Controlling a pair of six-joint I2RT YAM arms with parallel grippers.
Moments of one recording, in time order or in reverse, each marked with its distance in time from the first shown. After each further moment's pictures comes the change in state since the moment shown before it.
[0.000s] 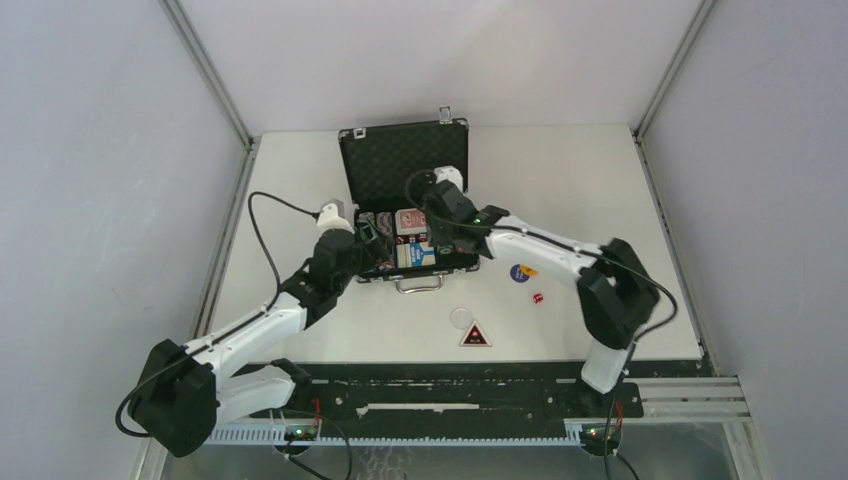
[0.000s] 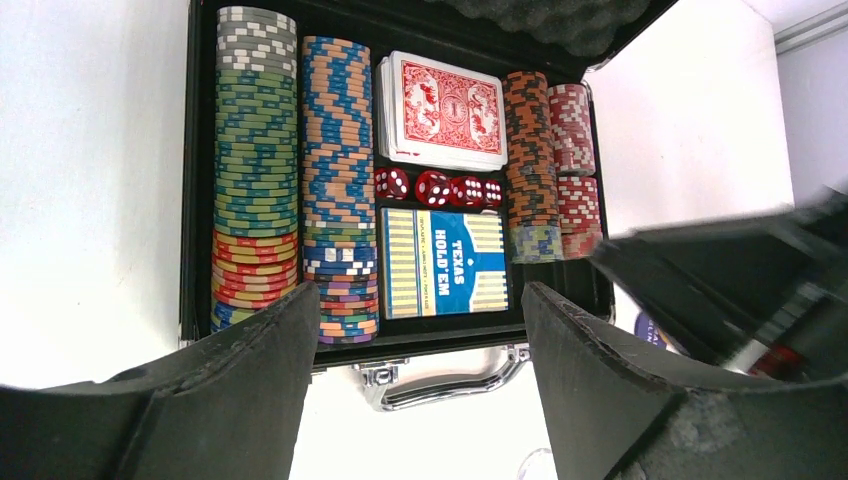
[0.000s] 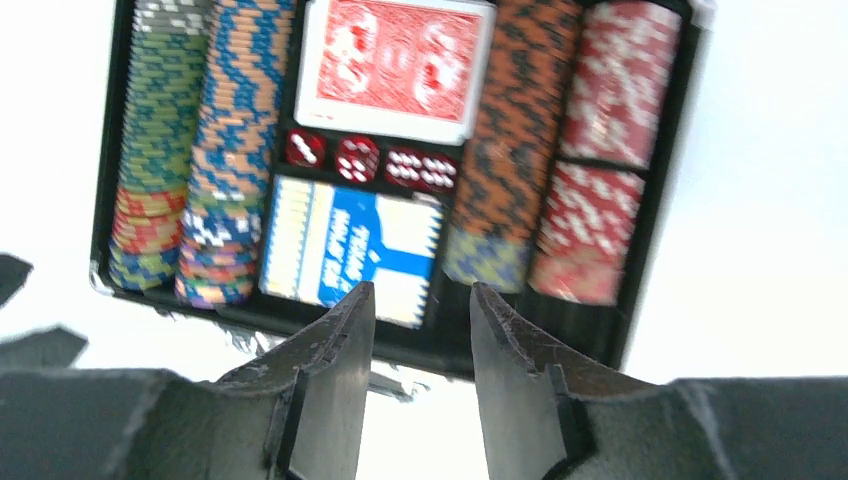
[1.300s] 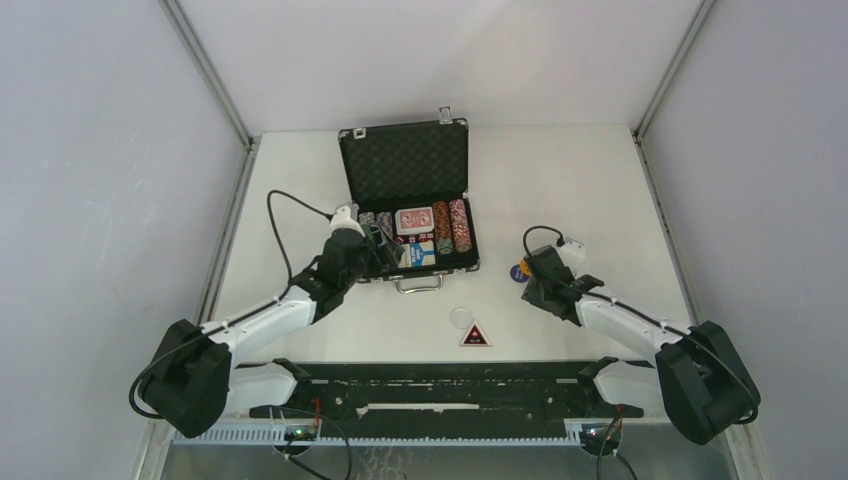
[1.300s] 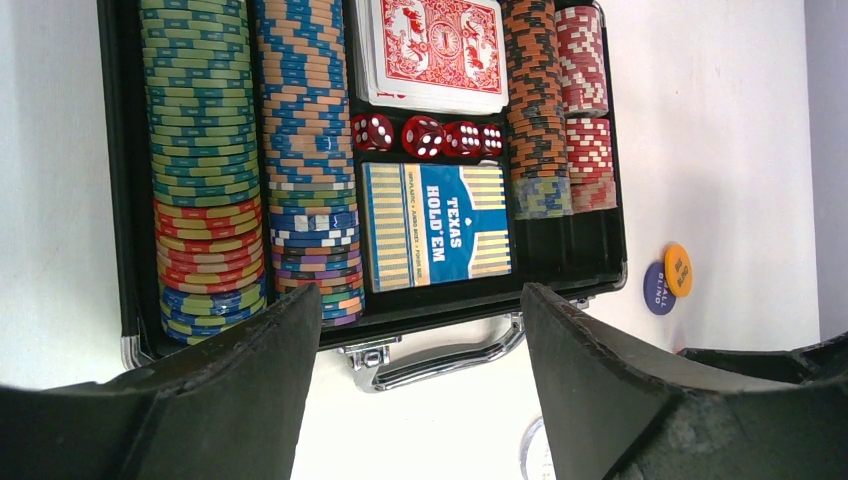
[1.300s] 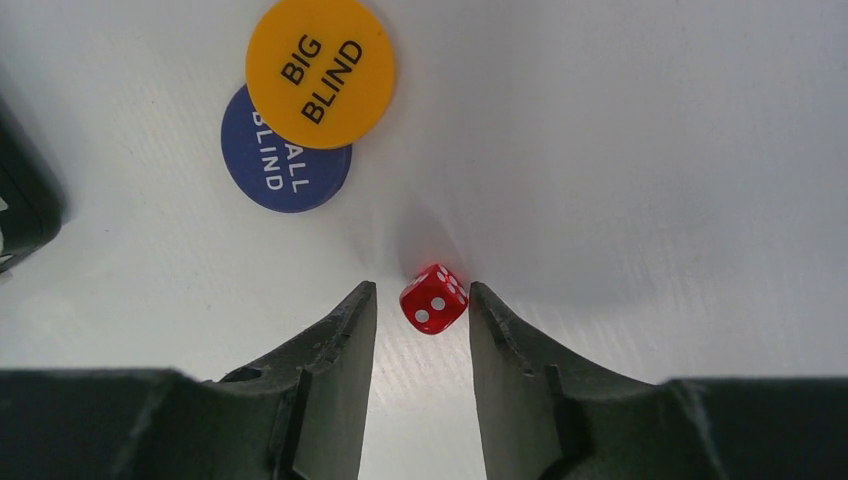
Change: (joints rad) left arm 0.000 0.108 0.000 0.036 0.111 -0.009; right arm -0.308 -0.673 -0.904 0.006 0.114 0.401
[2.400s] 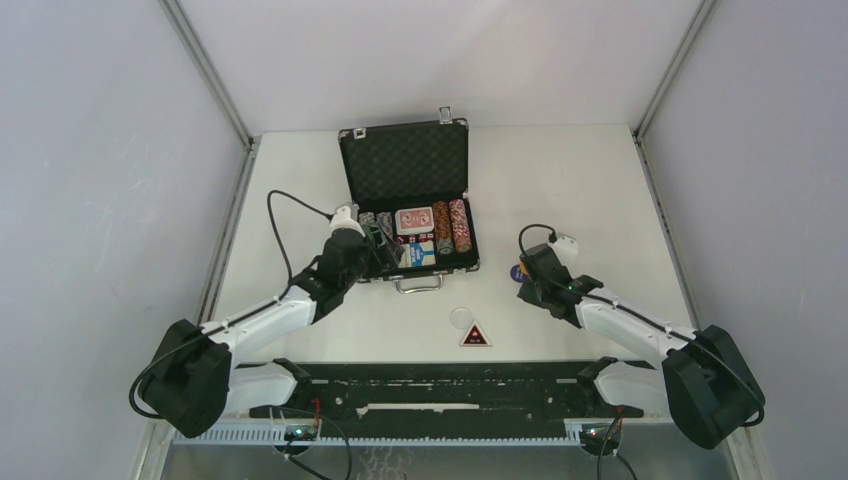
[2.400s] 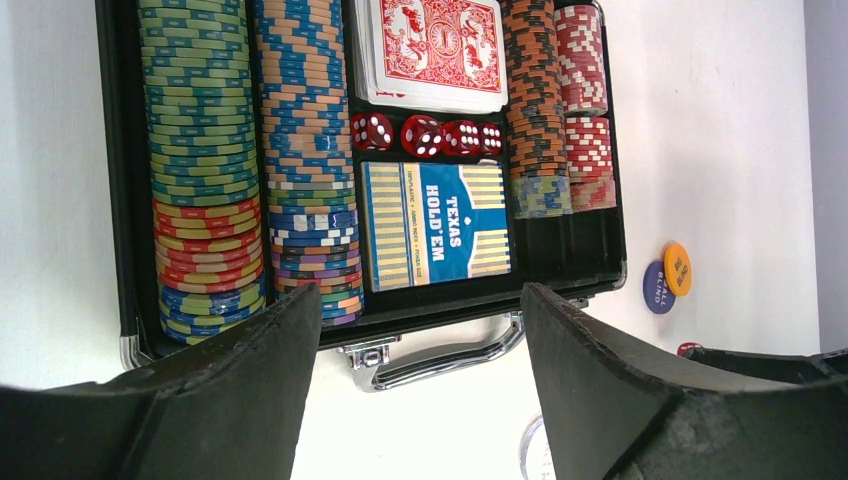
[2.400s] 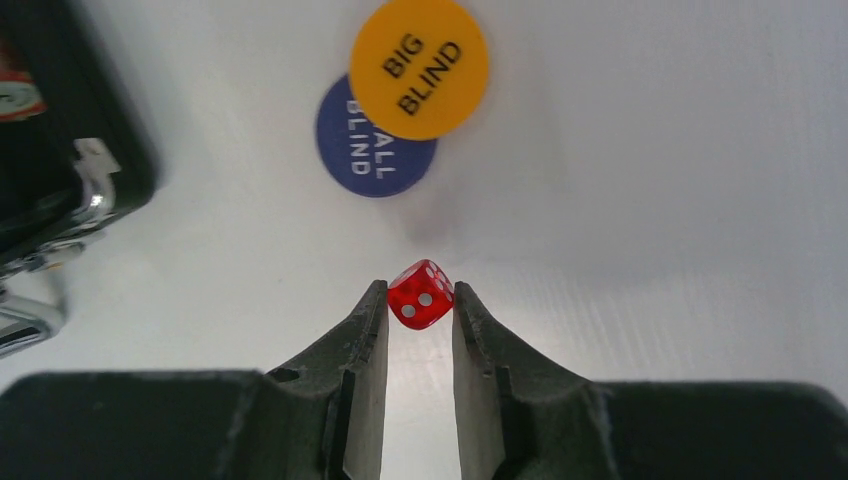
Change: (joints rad) left arm 0.000 0.000 0.000 0.000 0.002 0.000; right arm 0.051 -0.013 0.006 0.032 -0.027 -0.016
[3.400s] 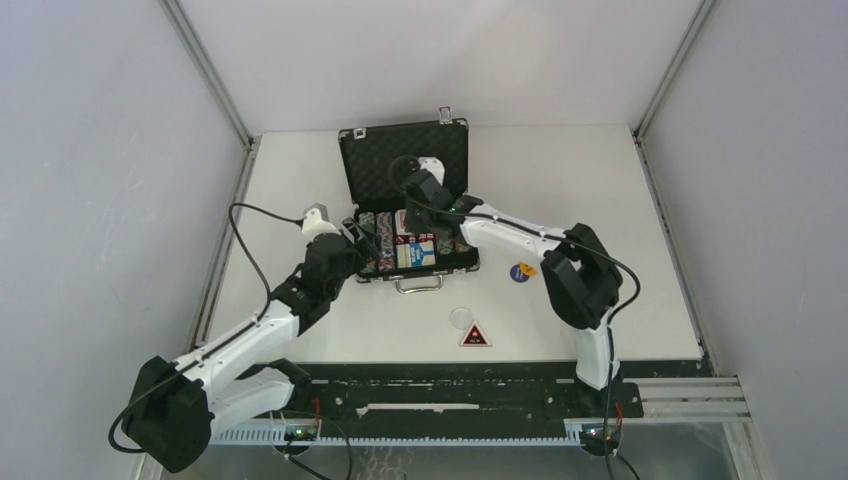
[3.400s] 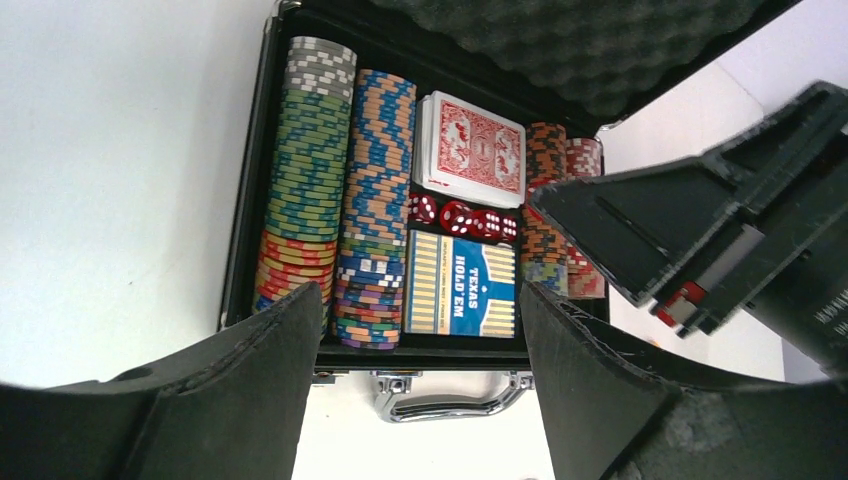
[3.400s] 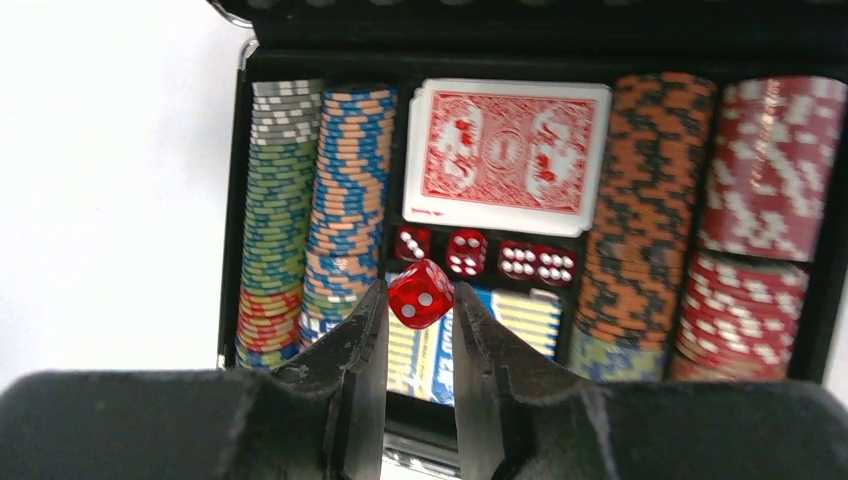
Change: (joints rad) left arm 0.018 -0.187 -0.028 -0.065 -0.195 -0.071; right arm 0.260 0.780 1.004 0.034 -0.100 -0.224
